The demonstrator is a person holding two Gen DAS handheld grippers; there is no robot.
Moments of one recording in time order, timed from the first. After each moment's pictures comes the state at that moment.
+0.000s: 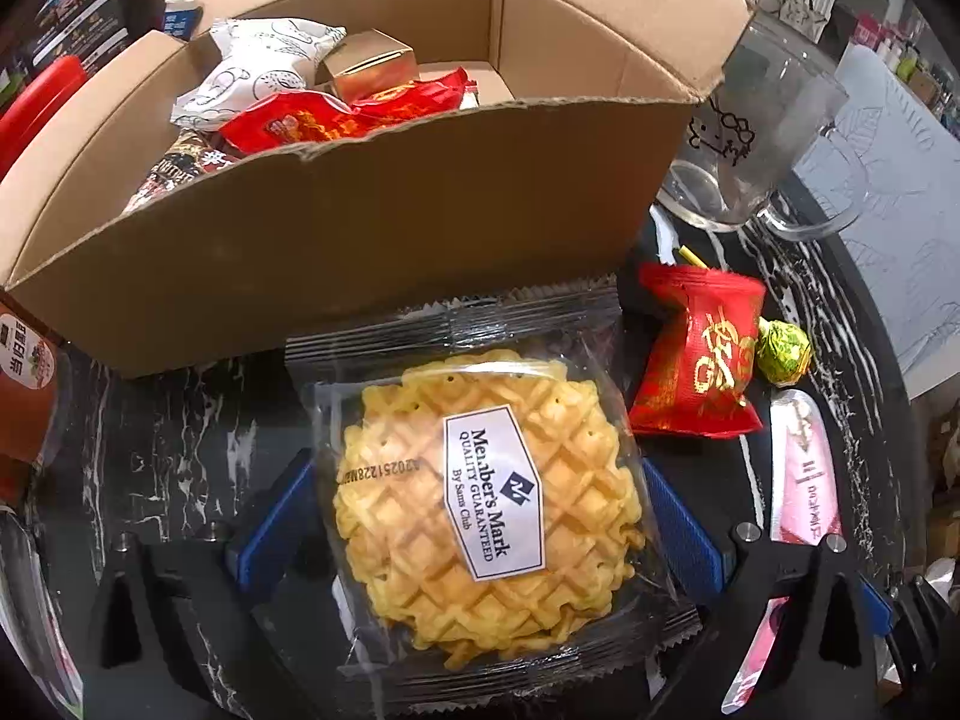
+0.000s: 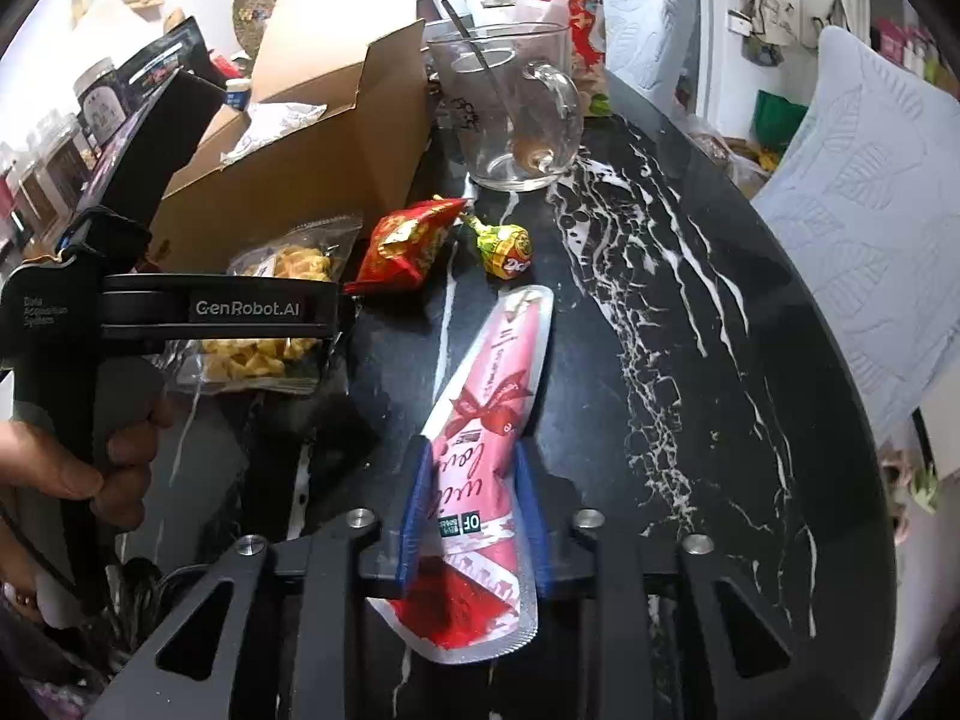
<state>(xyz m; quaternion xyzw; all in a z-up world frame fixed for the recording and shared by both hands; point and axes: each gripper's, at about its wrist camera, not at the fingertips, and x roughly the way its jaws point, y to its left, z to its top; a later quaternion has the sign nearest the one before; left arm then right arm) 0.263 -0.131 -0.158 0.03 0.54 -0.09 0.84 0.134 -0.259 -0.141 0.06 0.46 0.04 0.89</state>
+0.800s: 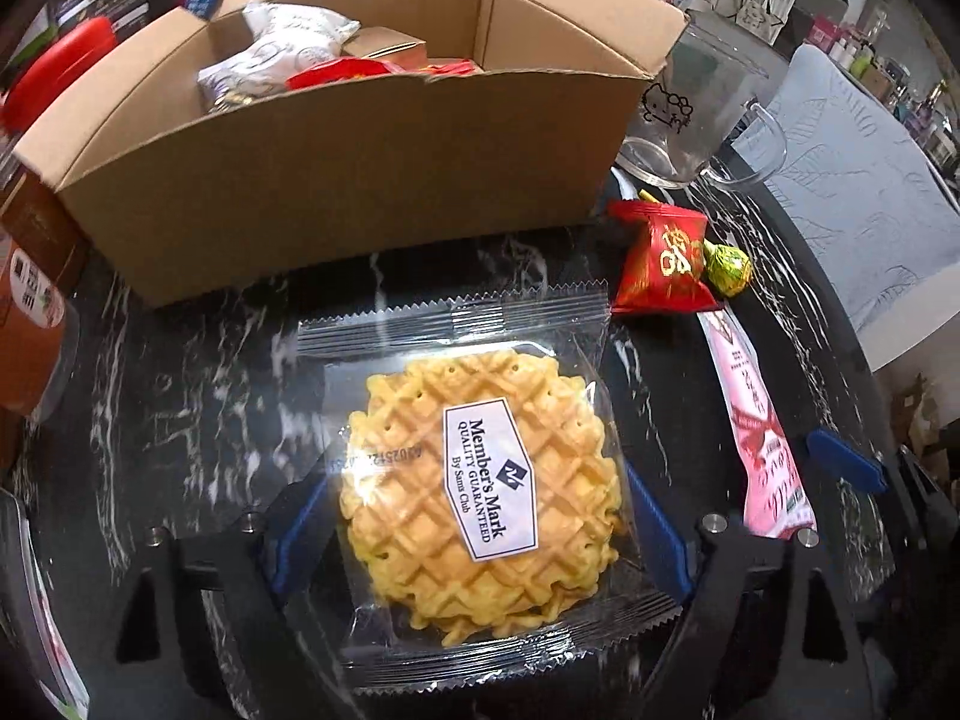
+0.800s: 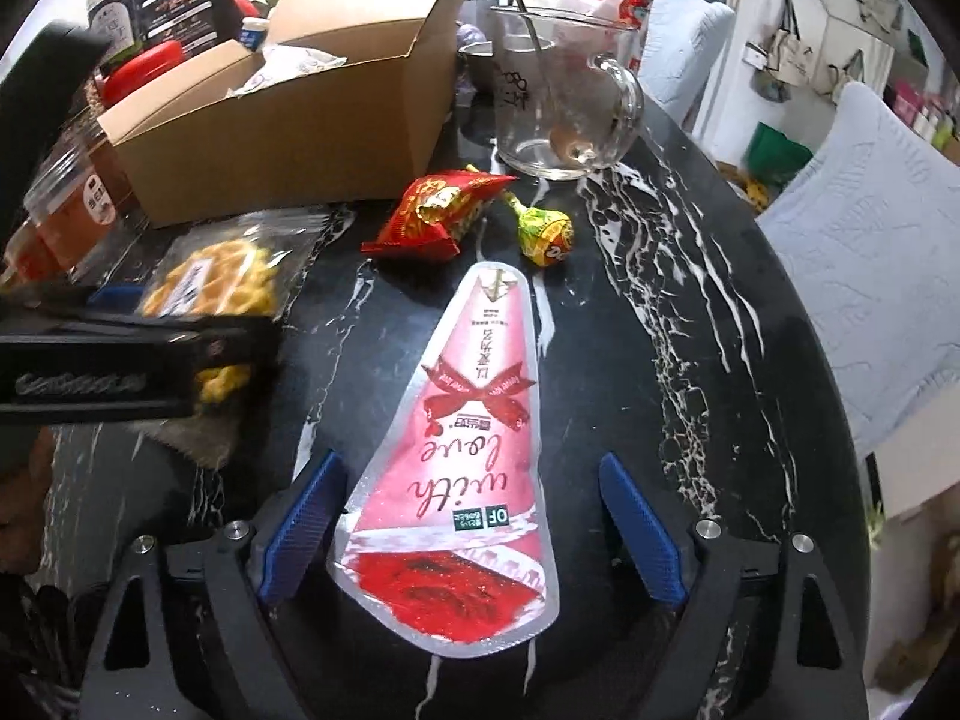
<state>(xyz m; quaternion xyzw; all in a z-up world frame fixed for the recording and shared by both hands) 0.195 -0.075 -0.143 0.02 0.54 -0.15 0.83 0.141 -0.226 -0.150 -0.02 0.47 0.02 0.88</state>
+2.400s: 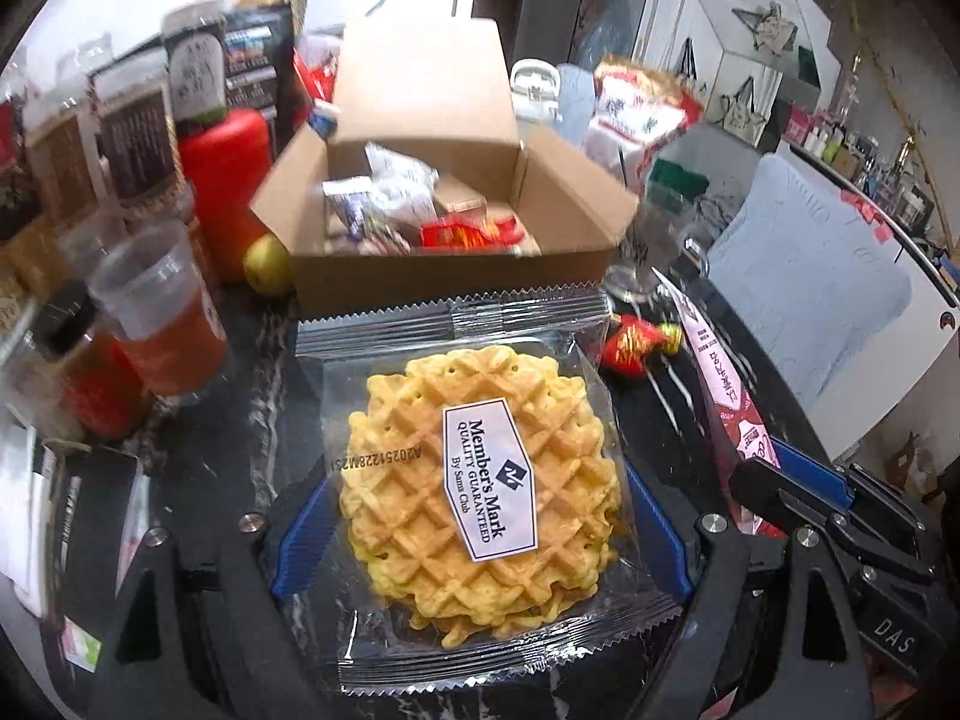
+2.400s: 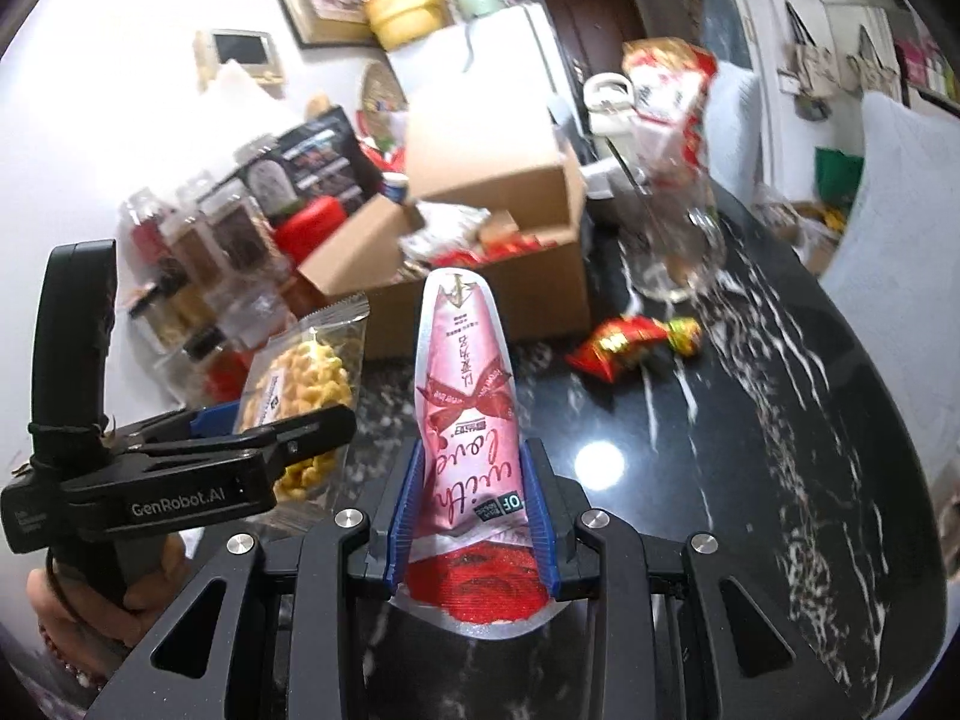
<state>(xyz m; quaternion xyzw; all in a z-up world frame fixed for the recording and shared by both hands) 0.122 -0.005 -0.047 -0.02 0.40 -0.14 0.90 0.081 -0.188 -0.062 0.11 0.34 0.15 0.92</state>
